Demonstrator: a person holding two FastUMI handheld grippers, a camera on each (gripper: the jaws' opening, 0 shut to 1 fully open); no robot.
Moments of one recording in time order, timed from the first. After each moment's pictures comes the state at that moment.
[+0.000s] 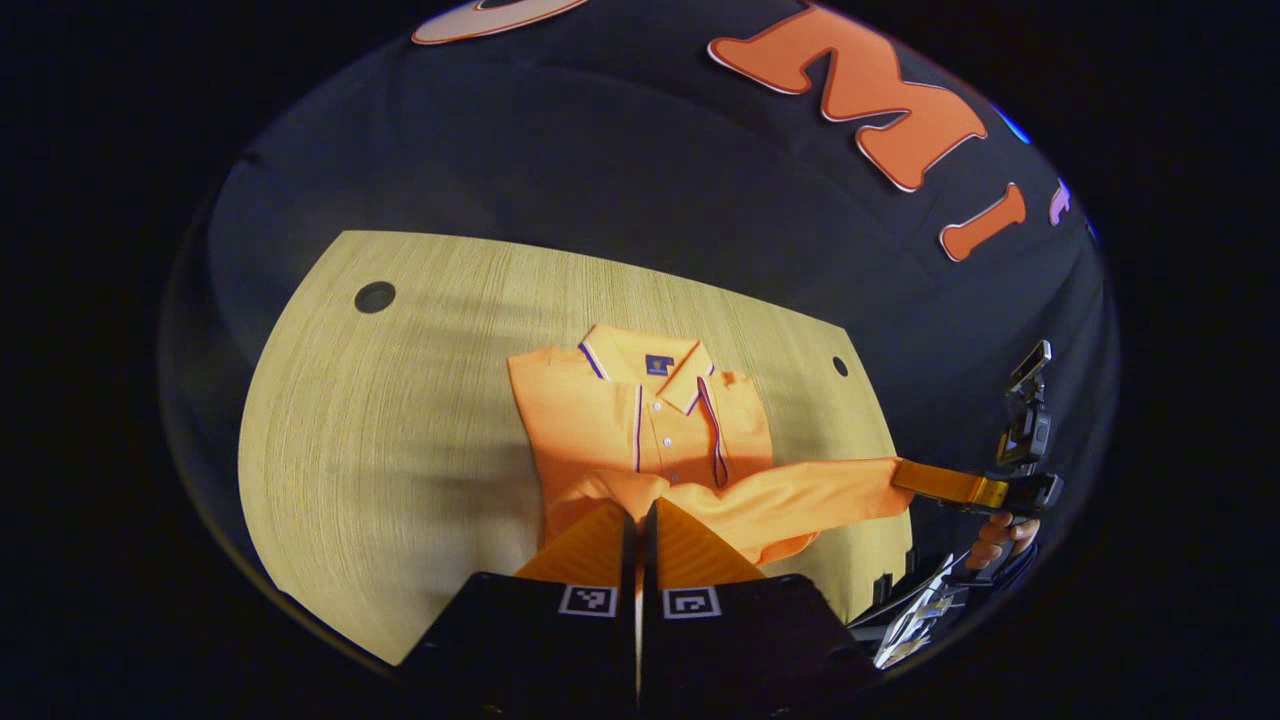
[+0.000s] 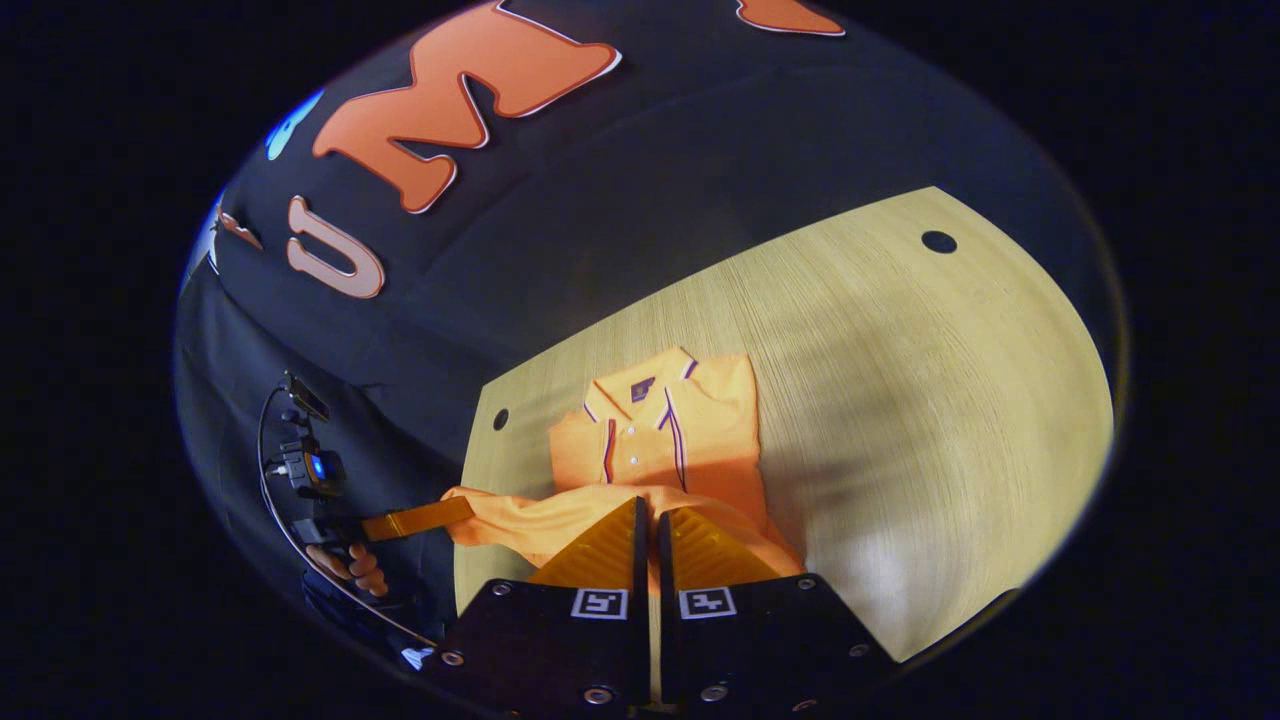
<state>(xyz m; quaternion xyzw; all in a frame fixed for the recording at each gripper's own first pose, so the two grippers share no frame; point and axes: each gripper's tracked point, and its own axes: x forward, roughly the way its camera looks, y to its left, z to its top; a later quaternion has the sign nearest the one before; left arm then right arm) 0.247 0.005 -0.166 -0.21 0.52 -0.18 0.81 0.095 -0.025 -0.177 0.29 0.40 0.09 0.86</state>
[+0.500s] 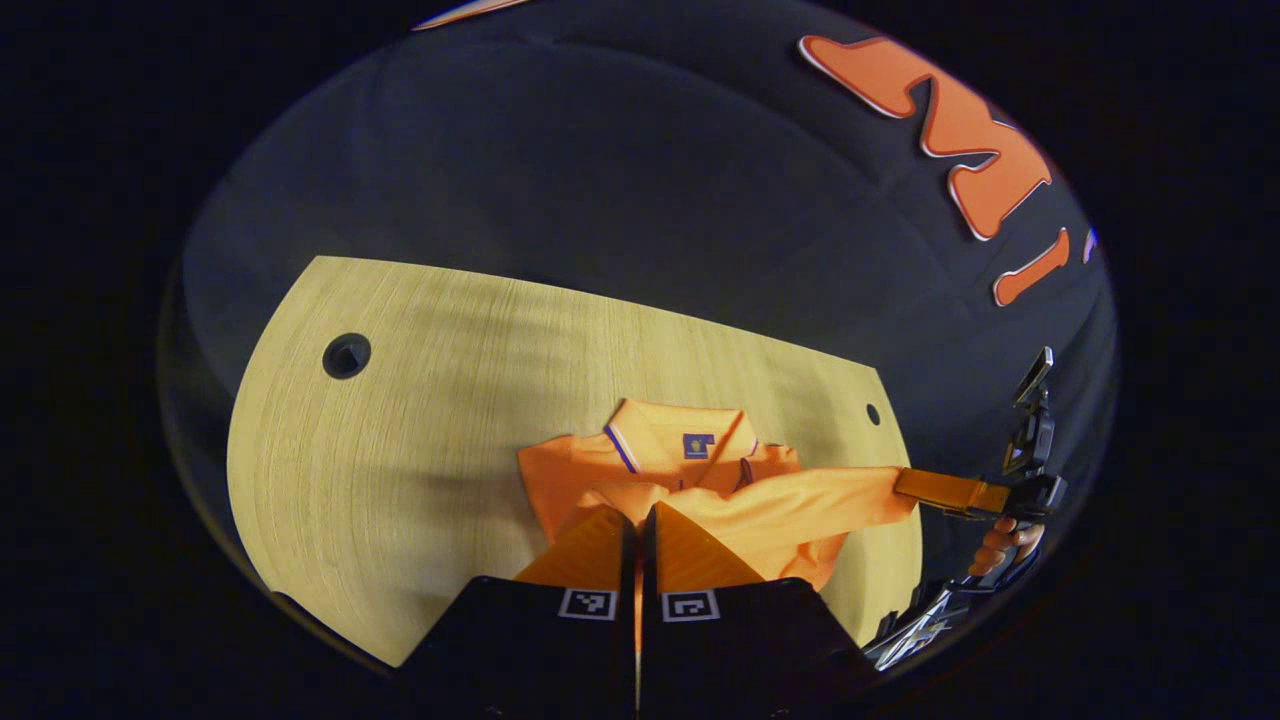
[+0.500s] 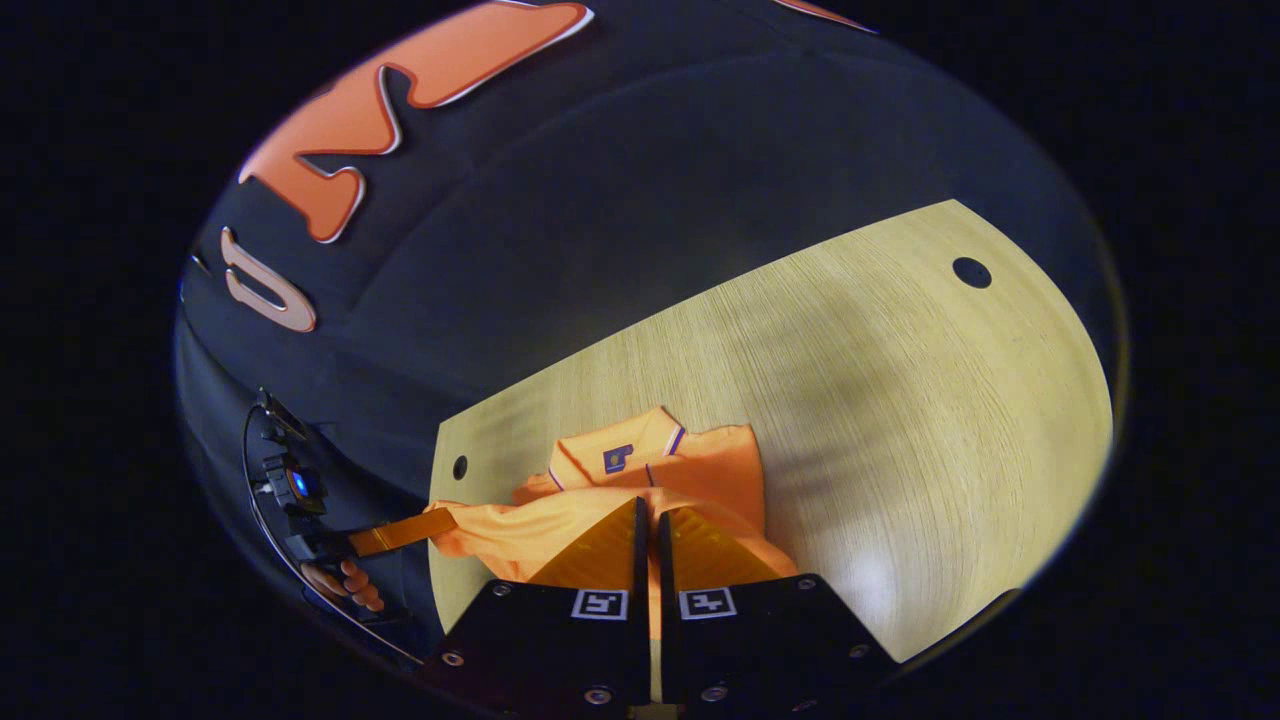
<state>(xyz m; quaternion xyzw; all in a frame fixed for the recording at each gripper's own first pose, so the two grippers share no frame) 0.356 0.010 -0.224 -0.20 0.51 -0.17 0.82 0.209 -0.029 -0.215 0.28 0.42 0.04 0.86</state>
